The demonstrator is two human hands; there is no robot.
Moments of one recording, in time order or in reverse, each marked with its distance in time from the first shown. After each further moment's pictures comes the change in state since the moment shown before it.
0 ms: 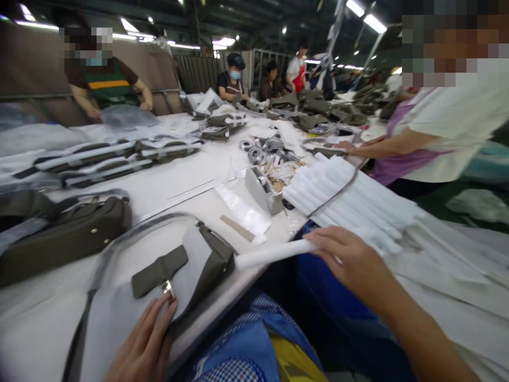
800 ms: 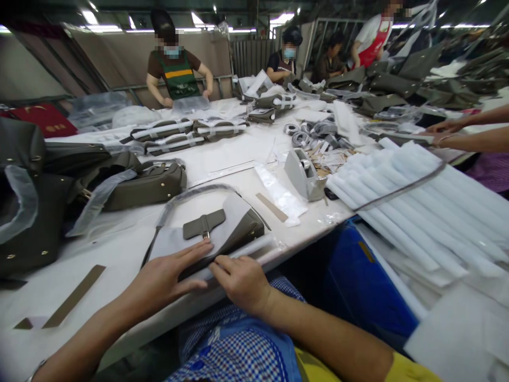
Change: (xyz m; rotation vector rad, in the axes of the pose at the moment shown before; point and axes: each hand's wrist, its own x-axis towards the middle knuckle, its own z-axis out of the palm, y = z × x) left_hand 0.051 -0.016 -0.077 -0.184 -0.519 -0.060; right_hand 0.022 -0.220 0.144 0.428 0.092 -0.447
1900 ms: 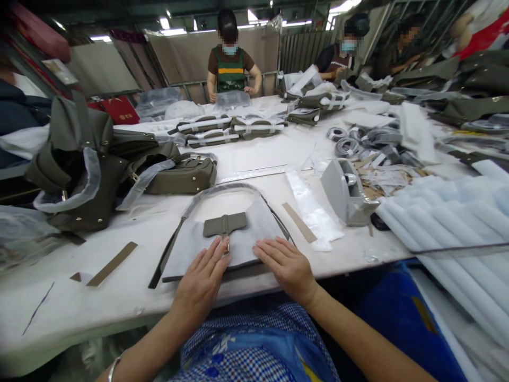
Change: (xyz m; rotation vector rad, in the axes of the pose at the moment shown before) left_hand 0.007 0.039 0.068 0.386 0.430 -0.109; right_hand -0.011 0.106 -0.004 -0.003 0.019 -0.197
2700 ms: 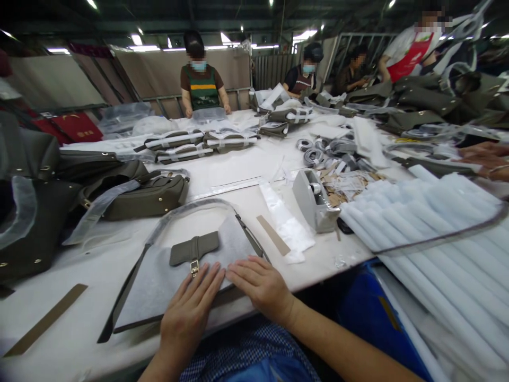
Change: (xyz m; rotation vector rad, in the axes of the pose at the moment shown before) left_hand 0.025 0.032 0.029 -0.025 0.188 -0.010; right_hand -0.005 0.009 0.002 0.102 0.069 -0.001
